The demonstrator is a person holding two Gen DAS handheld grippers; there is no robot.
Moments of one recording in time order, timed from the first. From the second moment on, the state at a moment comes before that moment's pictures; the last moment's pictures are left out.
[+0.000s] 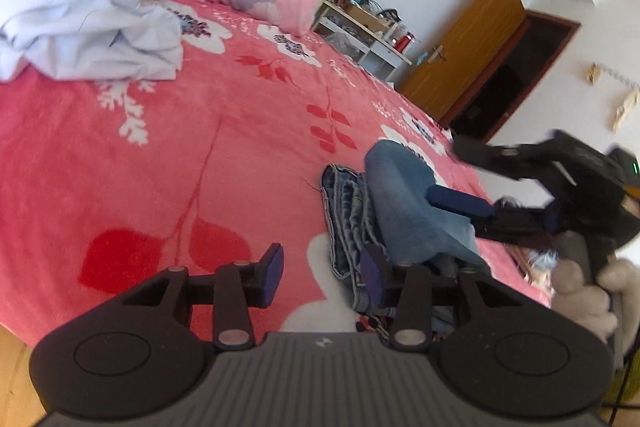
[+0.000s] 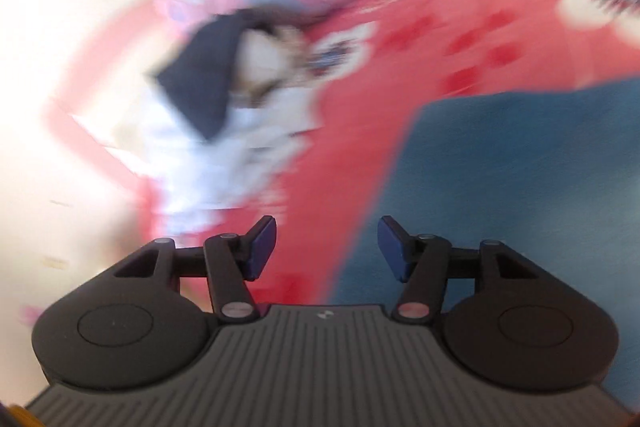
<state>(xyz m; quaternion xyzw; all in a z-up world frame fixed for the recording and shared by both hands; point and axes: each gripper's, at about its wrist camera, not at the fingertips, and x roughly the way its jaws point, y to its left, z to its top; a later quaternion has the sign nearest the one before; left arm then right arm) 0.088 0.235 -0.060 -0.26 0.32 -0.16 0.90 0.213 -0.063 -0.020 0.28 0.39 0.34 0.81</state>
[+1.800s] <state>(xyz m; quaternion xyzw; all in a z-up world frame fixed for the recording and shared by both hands) 0.272 0.042 -0.061 0.02 0.37 -0.17 0.91 0.121 -0.139 -0.111 0.01 0.17 0.29 0.94</state>
